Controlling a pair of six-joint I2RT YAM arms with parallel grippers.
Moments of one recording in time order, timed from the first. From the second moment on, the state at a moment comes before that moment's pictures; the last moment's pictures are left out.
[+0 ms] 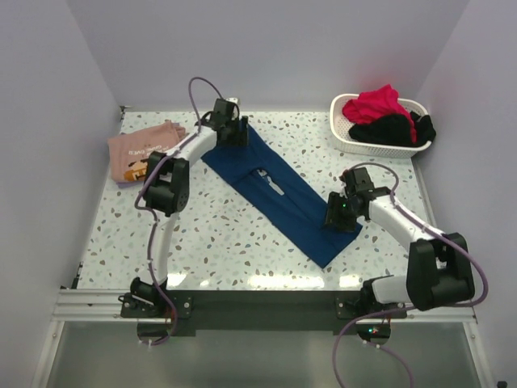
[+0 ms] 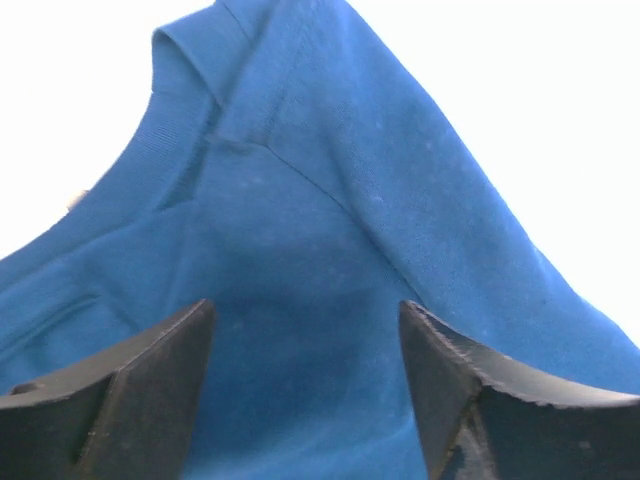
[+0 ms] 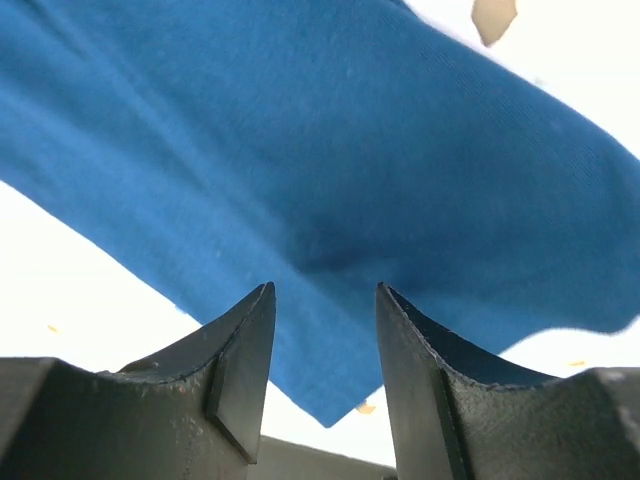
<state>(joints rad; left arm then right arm) -0.33 2.39 1.98 -0.39 0.00 -0.29 0.20 1.38 0.75 -0.59 -0.19 0.44</state>
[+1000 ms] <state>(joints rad) -0.32 2.21 1.64 -0.27 0.14 -0.36 0.28 1.47 0.76 -0.53 -0.18 0.38</state>
